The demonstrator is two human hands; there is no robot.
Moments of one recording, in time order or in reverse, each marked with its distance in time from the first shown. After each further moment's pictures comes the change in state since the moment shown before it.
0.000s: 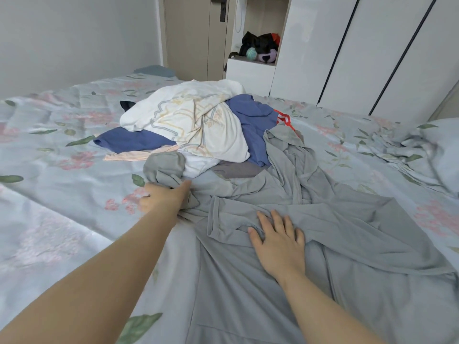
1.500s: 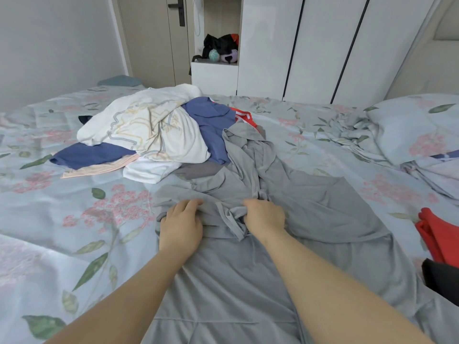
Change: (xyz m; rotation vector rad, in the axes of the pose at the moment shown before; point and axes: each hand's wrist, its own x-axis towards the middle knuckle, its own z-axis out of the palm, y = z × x) left_hand -0.110 -0.034 0.045 0.611 -0.139 0.908; right_hand 0.022 0.039 -0.050 -0.011 0.091 0.018
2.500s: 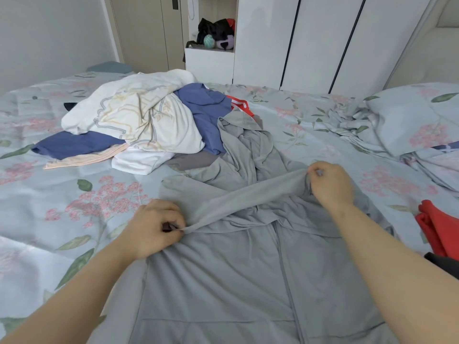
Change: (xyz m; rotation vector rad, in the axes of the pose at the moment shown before) left_hand 0.010 -0.059 -0.026 -0.163 -0.244 0.421; right_hand 0.021 0.112 -0.052 0.359 0.400 0.250
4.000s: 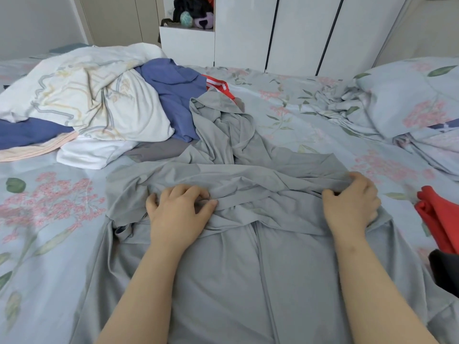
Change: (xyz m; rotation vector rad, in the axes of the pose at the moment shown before) left_hand 0.073 0.073 0.088 0.174 0.231 -0.360; right_hand -0.017 0.073 0.019 -0.036 0.254 0.339
